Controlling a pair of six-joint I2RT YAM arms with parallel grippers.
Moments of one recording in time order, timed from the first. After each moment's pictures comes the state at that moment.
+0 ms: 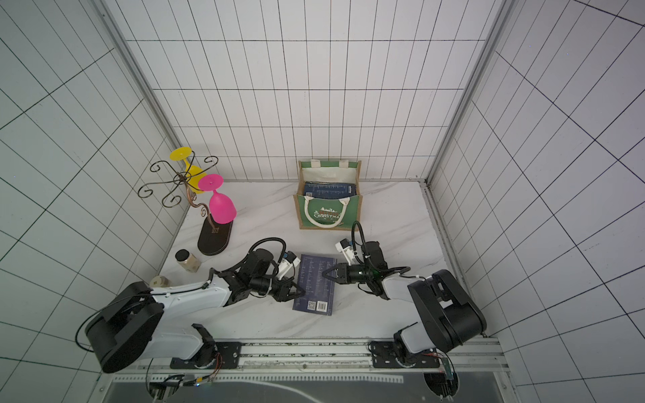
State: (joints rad) left arm -0.71 1.35 0.50 0.10 0.69 -0.45; right arm 0.42 1.44 0.38 0.51 -0.92 0.63
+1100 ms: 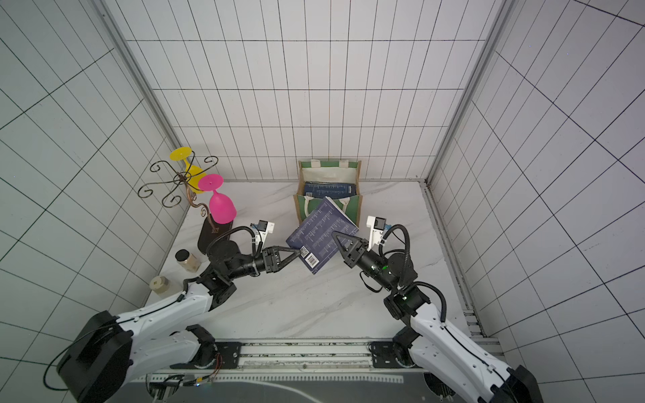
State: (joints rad) left arm -0.58 1.13 0.46 0.73 0.70 -1.01; right arm 0.61 0.75 0.43 0.54 -0.23 0.92
